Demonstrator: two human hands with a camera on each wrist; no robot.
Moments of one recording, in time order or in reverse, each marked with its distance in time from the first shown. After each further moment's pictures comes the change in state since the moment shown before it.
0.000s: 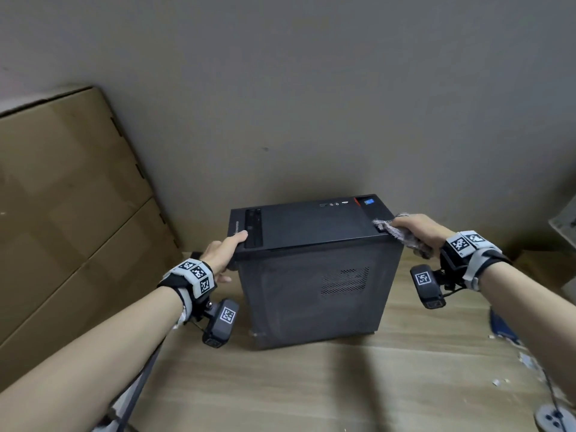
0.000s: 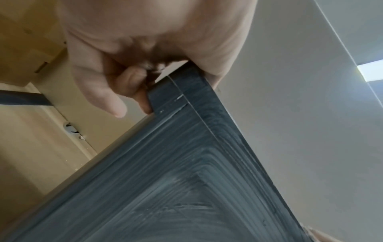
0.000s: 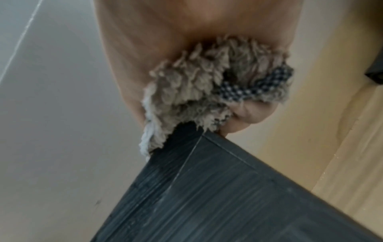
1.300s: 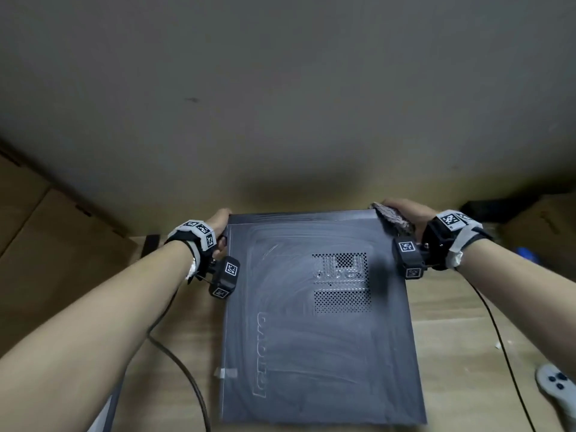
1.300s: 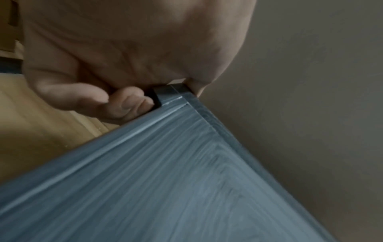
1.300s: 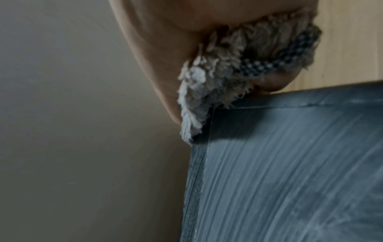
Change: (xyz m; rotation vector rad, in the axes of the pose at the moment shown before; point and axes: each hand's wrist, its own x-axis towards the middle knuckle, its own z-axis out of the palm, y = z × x) left_hand 0.151 0.058 0.104 0.292 -0.233 -0.377; right_hand 0.138 0.092 0.026 0.364 -0.101 0.564
